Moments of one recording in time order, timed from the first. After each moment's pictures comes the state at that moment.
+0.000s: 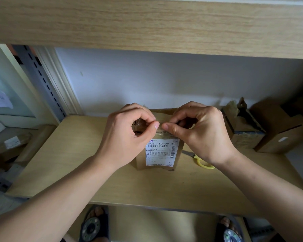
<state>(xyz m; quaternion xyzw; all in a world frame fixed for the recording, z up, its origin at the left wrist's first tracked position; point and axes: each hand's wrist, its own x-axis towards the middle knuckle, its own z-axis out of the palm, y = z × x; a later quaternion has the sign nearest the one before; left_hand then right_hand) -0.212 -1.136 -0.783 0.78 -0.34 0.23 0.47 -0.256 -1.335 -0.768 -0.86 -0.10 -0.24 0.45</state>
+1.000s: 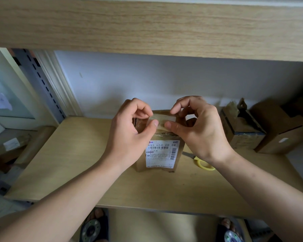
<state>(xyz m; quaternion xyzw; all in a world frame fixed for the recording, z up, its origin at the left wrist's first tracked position) -0.211 -1.151 -0.787 0.77 -0.25 0.19 0.56 -0.253 -1.329 -0.767 -0.84 -0.04 -0.22 0.49</state>
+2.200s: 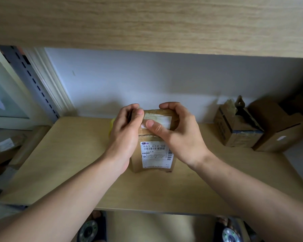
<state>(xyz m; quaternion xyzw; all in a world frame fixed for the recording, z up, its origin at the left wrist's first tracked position) -0.202 -1.169 -0.799 0.65 -0.01 0.01 0.76 -0.233 -1.311 -0.799 -0.81 0.03 -0.15 0.57</state>
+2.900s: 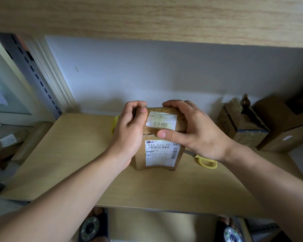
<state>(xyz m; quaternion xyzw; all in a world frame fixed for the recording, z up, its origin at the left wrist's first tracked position) -0.197 -1.163 -0.802 0.69 -0.08 0.02 0.72 -0.235 -1.346 -0.776 -0.91 -0.10 -0.05 0.39</state>
